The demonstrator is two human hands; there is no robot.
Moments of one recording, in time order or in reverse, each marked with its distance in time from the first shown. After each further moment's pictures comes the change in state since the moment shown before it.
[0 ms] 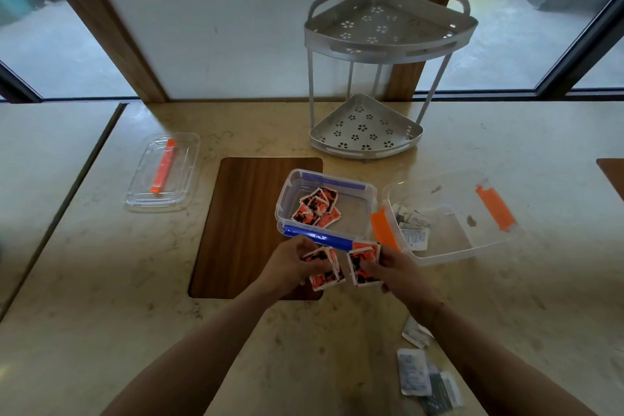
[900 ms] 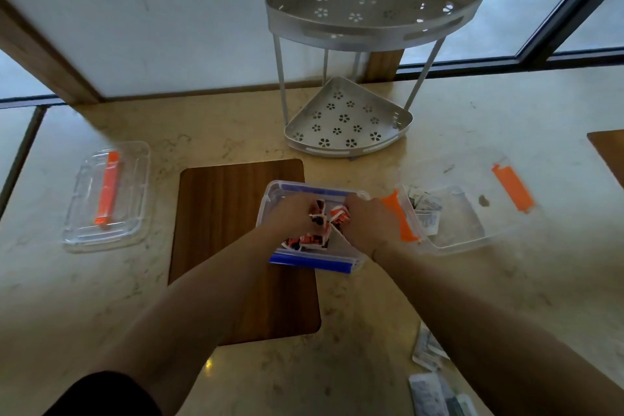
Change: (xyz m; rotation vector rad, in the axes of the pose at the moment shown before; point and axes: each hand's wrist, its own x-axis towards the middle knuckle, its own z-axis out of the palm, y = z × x) left_hand 0.161 0.052 -0.021 0.820 -0.118 0.132; right_hand 0.123 -0.067 0.010 -0.950 0.260 -0.130
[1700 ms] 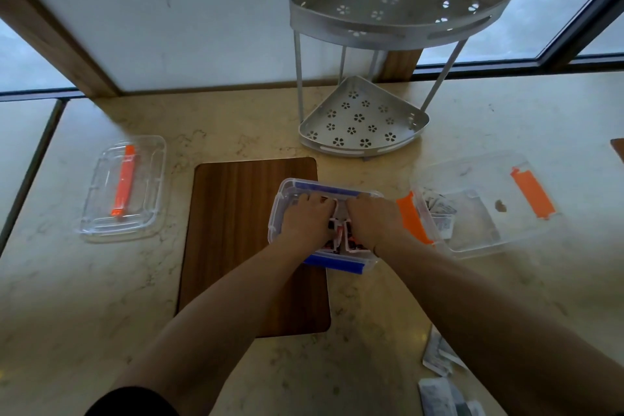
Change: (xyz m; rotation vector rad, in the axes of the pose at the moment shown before) left_hand -0.007 -0.007 0.028 0.225 0.338 0.148; right_hand 0.015 -0.012 0.003 -0.316 -0.076 -0.186
